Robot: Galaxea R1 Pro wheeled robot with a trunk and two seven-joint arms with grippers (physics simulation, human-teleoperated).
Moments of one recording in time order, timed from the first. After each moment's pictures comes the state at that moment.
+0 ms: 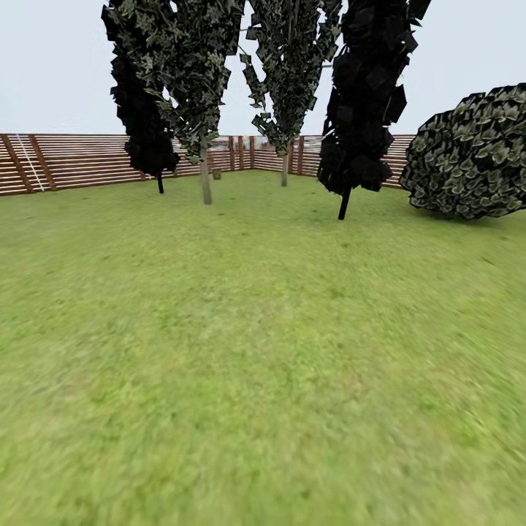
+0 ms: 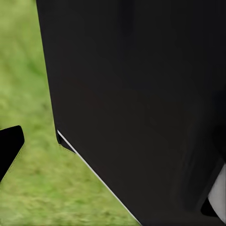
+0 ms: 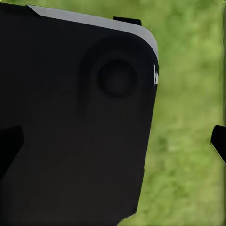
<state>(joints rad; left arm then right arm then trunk) 0.00 -0.02 0.01 -0.01 0.00 0.00 -0.01 -0.06 -0.01 0.03 -0.01 0.07 -0.12 -0.01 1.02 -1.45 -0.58</state>
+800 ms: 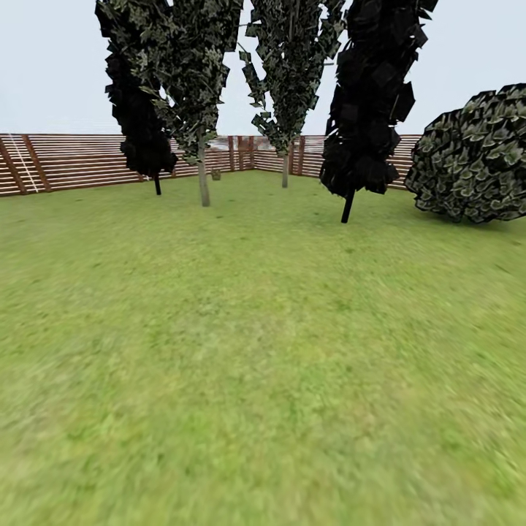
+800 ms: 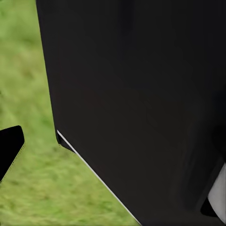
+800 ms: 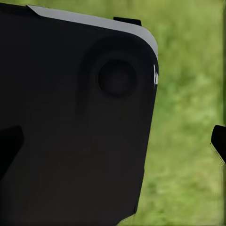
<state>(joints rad) 0.00 -0.02 0.01 -0.01 0.00 0.00 -0.01 -0.06 -0.01 0.03 -0.01 0.07 -0.12 -0.01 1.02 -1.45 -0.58</state>
